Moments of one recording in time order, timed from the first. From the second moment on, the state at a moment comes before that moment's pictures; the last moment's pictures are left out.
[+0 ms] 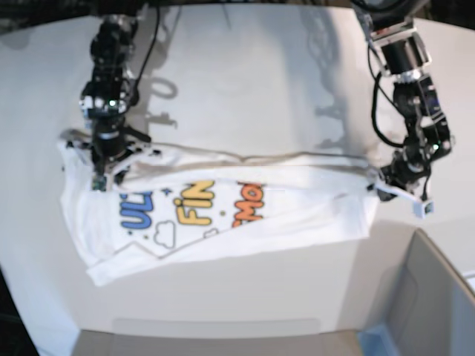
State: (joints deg) left arm -10.1 -14.6 -24.0 79.7 -27.0 -9.4 53.6; right arm -4.2 0.3 8.0 101.7 -4.2 0.5 -40.5
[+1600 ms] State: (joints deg) left arm -15.3 -17.6 -15.9 60.4 -26.7 -9.4 32.4; right arm -1.2 0.3 8.1 97.4 -4.0 0.5 -40.3
